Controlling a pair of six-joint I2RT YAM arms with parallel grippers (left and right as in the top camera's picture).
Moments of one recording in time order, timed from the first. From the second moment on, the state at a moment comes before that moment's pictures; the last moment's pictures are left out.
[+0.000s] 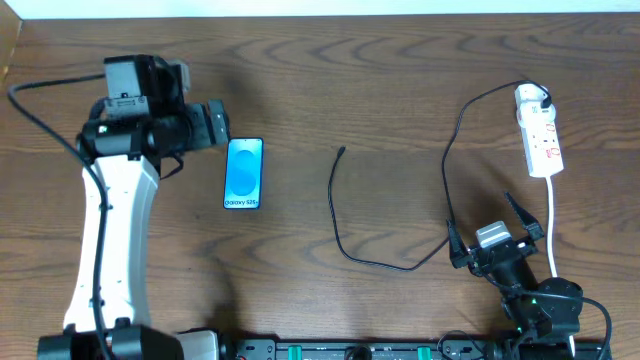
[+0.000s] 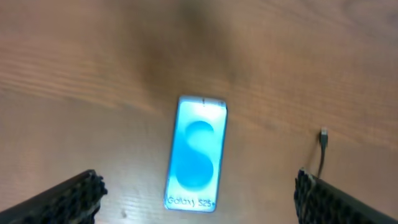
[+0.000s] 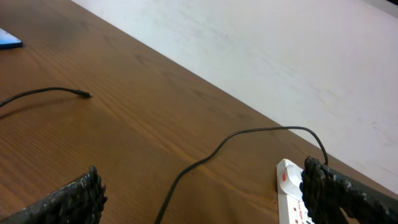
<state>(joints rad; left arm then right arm) 0.10 1.48 1.37 -0.94 0.19 -0.09 0.04 0.01 0.06 -0.16 -0.29 -0.46</state>
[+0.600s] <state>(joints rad) 0.09 1.49 1.37 -0.86 0.24 -0.15 0.04 0.01 0.06 -0.16 -0.29 -0.46</state>
